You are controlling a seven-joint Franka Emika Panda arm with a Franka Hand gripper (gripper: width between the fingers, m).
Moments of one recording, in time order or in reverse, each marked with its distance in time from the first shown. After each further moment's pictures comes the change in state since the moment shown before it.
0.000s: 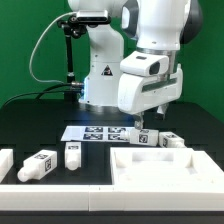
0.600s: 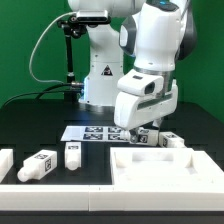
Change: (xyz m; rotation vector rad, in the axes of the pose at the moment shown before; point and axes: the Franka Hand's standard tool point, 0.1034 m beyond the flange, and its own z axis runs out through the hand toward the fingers) arm -0.019 -0.019 0.041 0.010 -0.033 0.017
